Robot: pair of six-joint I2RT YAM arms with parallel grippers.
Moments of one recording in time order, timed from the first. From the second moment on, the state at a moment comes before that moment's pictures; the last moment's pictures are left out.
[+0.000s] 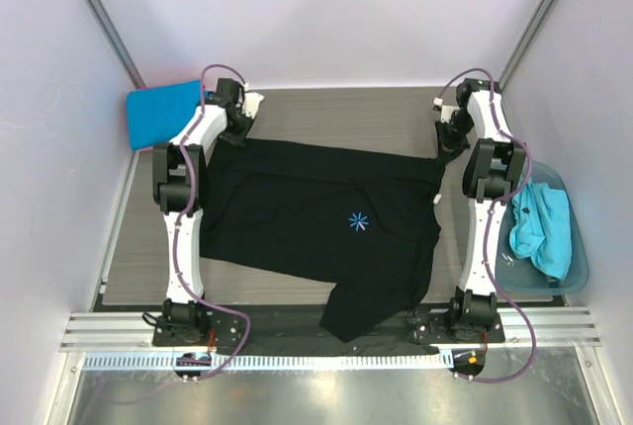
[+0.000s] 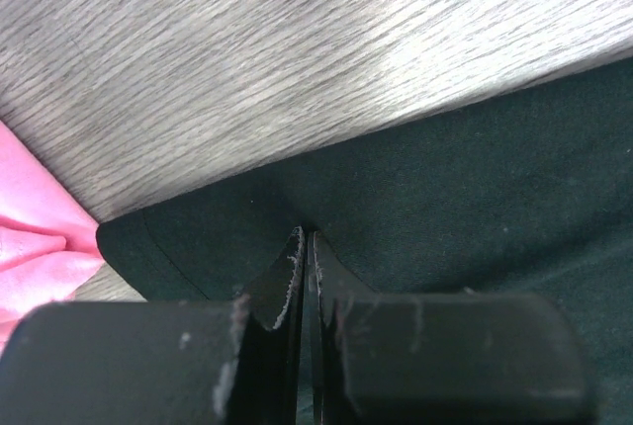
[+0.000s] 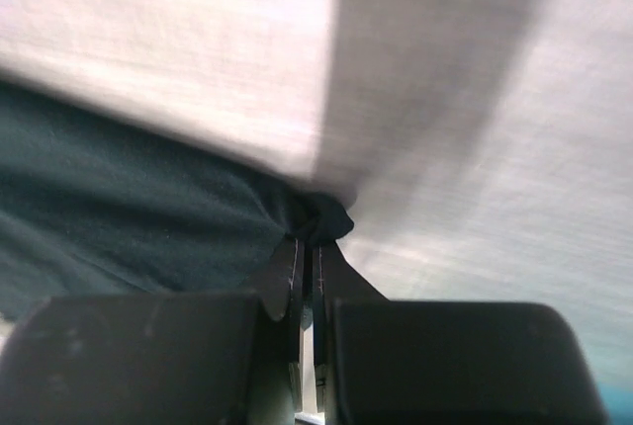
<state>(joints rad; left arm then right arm) -0.11 2.36 1.99 -0.70 0.08 0.37 -0.14 2.56 2.35 -1.38 -0.22 -0.24</state>
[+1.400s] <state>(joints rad) -0.04 2.48 2.21 -0.80 0.03 0.27 -0.14 2.68 2.64 -1.36 -0.10 -0.28</state>
